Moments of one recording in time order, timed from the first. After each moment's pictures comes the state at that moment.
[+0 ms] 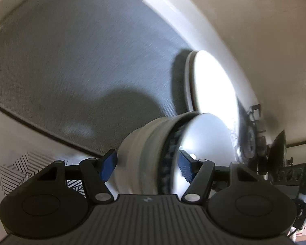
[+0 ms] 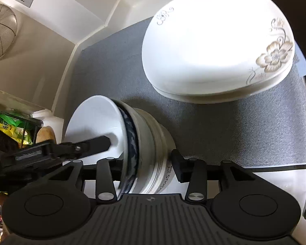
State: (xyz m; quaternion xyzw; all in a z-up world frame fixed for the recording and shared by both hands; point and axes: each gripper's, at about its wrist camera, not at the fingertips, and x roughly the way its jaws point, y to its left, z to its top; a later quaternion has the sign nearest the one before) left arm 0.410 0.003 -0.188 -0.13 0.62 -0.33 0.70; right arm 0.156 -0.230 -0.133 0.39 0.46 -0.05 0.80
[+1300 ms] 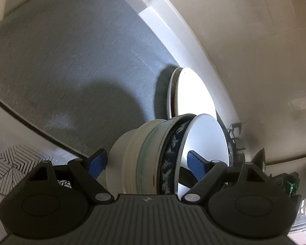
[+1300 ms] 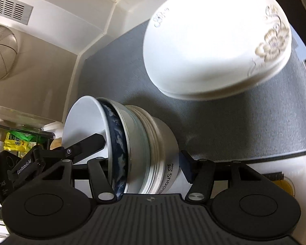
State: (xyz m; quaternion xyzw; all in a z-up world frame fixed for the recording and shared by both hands) left arm 0.402 0.015 -0.176 -0.21 0.59 -0.34 0.70; right arm 0.155 -0.234 -0.127 0.44 0.44 -0.05 0.78
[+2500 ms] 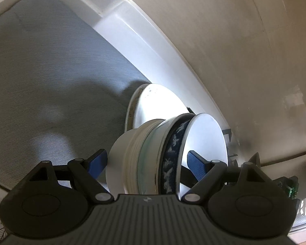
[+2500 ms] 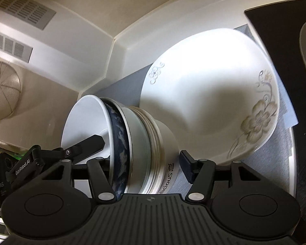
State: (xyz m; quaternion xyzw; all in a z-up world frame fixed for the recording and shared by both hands) left arm 0.403 -0.033 -0.164 -0.20 0.57 -0.37 0.70; right arm 0.166 -0.298 -0.098 0.44 0.39 -0.07 0.80
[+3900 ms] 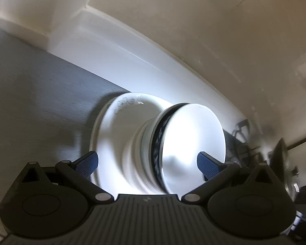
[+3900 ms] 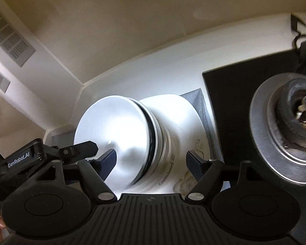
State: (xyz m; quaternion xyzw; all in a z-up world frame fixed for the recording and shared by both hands) left arm 0.390 -0.110 -0.148 -0.08 0.53 -0.37 0.76; right arm 0.135 -0.341 -0.078 0.35 0.32 -0.19 0.86
